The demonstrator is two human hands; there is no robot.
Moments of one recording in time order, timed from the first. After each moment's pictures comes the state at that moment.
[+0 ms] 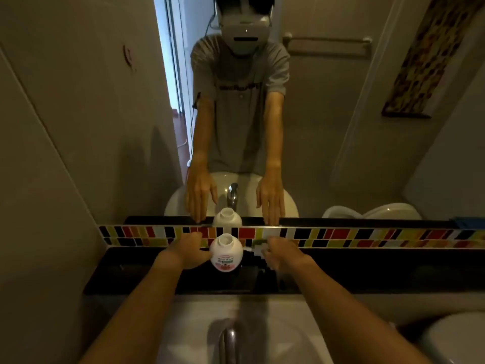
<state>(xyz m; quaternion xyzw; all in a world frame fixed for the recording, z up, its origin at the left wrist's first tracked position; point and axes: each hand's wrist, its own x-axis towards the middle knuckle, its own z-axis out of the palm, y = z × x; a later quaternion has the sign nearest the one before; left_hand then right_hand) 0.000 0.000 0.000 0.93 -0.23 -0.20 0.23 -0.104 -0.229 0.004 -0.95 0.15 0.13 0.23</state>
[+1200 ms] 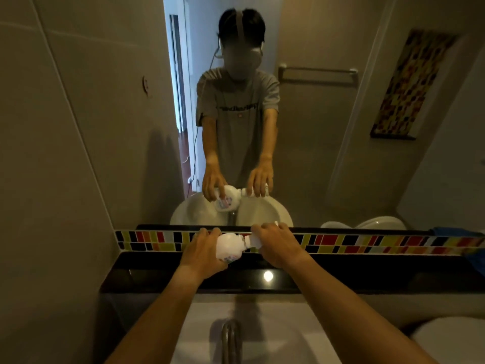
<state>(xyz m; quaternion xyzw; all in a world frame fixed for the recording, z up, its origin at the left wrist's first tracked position) -0.073 -0.003 0.039 0.94 -0.27 0.02 0.21 -0.145 -0.200 0.072 -1.00 -0.02 -0.05 -0.01</state>
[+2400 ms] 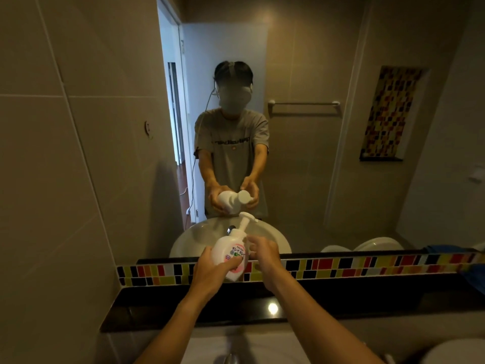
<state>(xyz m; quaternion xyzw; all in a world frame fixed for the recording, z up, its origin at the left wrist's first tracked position) -0.100 -0.021 0.083 0.74 -0.12 -0.12 0.65 -0.156 -0.148 0.129 -0.61 0.26 -0.14 0.73</state>
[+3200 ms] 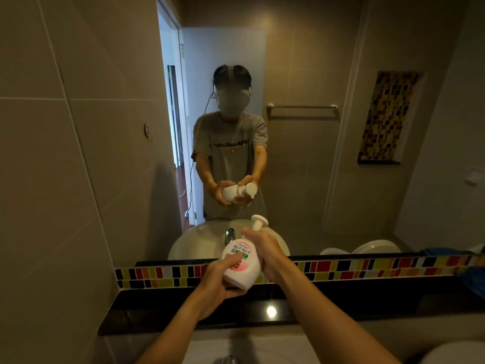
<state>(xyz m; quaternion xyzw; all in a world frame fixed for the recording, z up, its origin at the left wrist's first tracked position) -0.119 -0.025 0.090 0.56 -0.10 -0.32 0.76 -0.153 -0.161 0.145 -0.60 0.21 -0.07 0.77</state>
